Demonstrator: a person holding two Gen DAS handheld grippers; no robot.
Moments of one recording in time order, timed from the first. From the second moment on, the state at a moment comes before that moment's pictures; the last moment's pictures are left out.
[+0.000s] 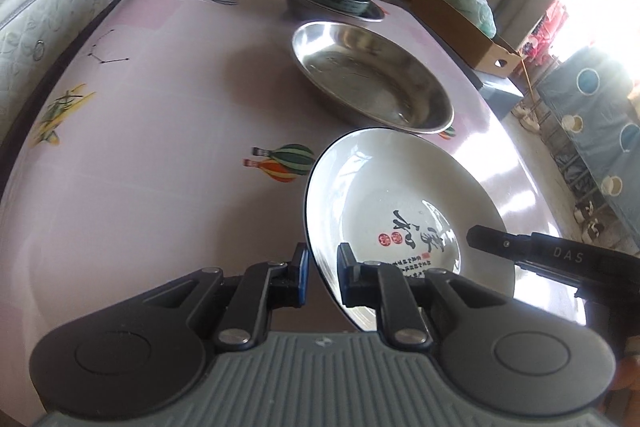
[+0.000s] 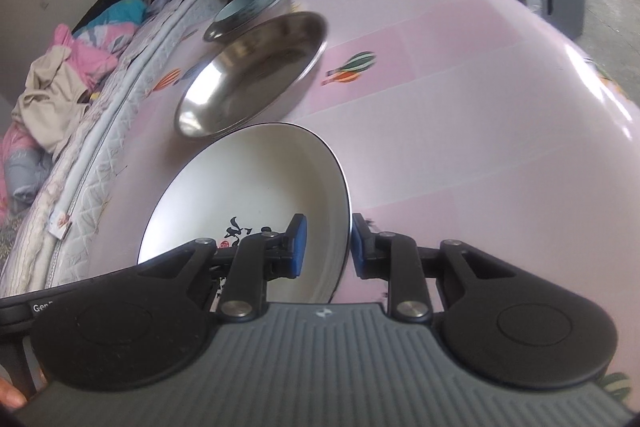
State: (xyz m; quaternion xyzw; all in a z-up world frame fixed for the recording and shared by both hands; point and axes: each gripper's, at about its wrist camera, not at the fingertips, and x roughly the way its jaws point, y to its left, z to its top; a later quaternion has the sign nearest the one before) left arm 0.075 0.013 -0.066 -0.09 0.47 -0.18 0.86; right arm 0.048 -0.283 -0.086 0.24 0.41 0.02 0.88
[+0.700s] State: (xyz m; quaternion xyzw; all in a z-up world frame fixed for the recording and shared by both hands) left arm 0.084 0.000 -0.067 -0.05 0.47 -0.17 0.86; right arm 0.061 -0.268 -0.090 0.21 0.41 0.01 0.89
